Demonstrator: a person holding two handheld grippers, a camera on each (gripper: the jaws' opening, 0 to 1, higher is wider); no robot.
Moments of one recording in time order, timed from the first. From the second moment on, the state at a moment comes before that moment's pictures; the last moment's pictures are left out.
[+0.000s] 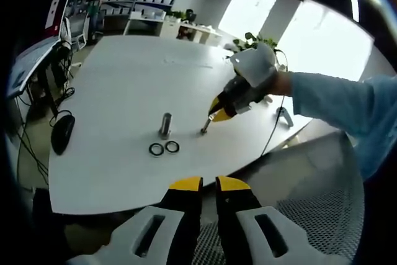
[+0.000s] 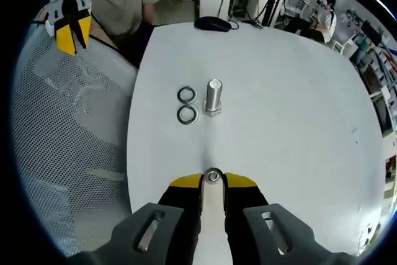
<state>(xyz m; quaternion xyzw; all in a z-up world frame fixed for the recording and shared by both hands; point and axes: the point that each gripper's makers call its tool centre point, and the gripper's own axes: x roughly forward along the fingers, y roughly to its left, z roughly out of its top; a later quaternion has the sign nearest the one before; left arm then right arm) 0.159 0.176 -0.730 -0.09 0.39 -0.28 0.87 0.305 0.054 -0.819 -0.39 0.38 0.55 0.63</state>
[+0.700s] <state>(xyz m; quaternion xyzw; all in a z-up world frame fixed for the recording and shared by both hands) 0.159 0.176 -0.730 -0.09 0.39 -0.28 0.87 0.305 0.053 -0.840 -0.39 0.40 0.55 0.62</state>
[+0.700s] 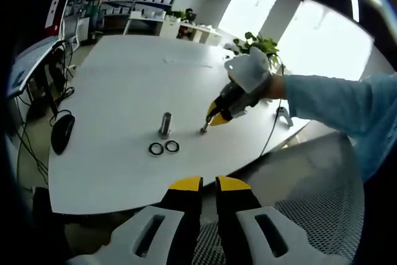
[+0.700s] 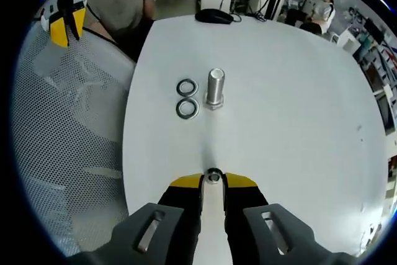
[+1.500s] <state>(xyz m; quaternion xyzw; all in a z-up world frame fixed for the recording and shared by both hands) 0.160 0.176 -0.731 -0.09 0.39 -0.28 0.87 0.303 0.054 -0.863 -0.41 0.41 0.55 0.60</state>
